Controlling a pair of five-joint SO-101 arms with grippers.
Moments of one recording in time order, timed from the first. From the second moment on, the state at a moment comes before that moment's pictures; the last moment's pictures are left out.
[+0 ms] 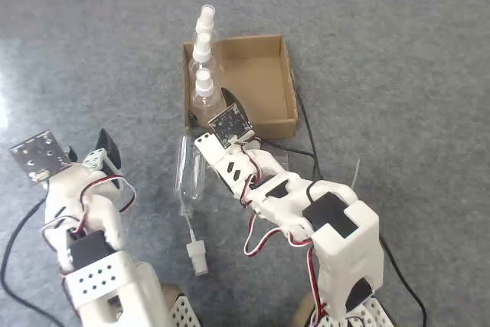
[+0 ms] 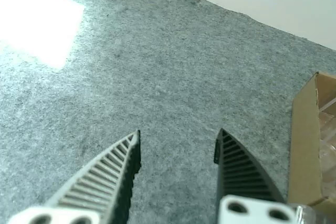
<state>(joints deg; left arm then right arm) -31.9 -75.2 84.2 33.5 11.0 -40.9 22.2 44.0 -46.4 4.8</state>
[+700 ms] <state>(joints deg) -32.0 -75.2 84.2 33.5 11.0 -40.9 11.6 49.9 -37.4 4.8</state>
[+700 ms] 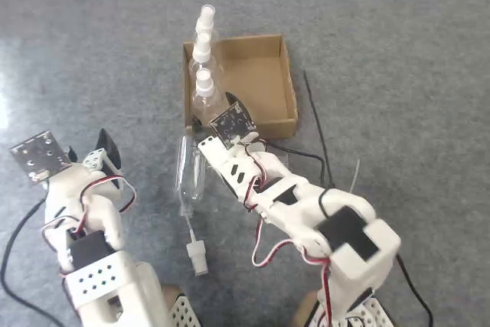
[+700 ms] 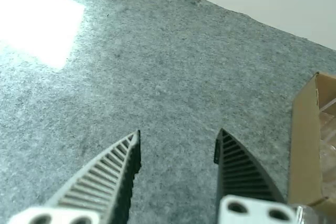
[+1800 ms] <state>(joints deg) -31.9 -75.2 84.2 33.5 11.0 -40.9 -33.2 59.3 8.0 5.0</state>
